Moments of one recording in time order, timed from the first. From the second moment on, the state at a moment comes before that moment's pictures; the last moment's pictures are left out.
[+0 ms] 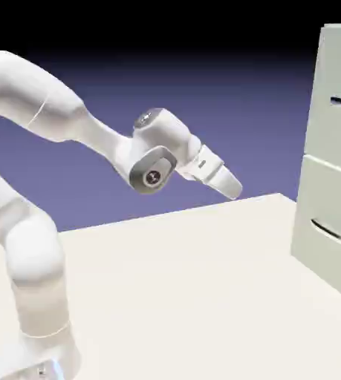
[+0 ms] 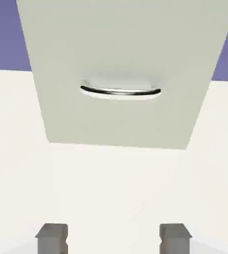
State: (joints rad) arm 0.03 -0.54 -0.03 -2.78 0.05 3.03 0.74
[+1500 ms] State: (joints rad) arm 0.83 0.41 -1.04 -1.73 2.01 2.90 0.52
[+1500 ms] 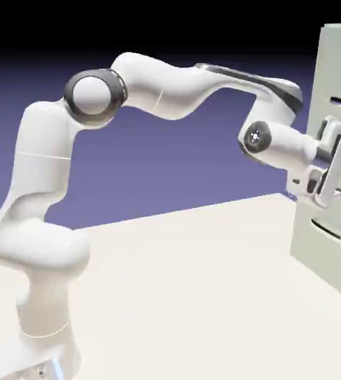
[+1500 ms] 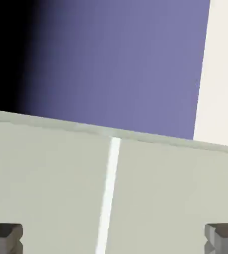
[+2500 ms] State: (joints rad) arm 1.07 0.66 -1.34 -1.51 2.51 2.85 0.48
